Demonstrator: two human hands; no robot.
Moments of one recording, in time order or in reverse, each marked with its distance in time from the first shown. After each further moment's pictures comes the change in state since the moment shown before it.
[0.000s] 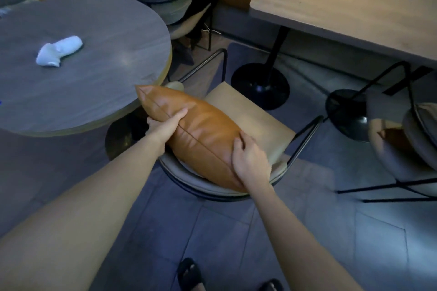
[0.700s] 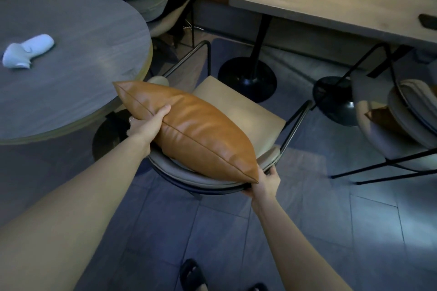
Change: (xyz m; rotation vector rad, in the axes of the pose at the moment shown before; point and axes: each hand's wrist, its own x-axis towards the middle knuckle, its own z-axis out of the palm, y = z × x) left_hand 0.006 -0.011 -0.003 -0.030 0.034 0.092; right_hand -0.015 0.100 0.041 1.052 0.213 0.573
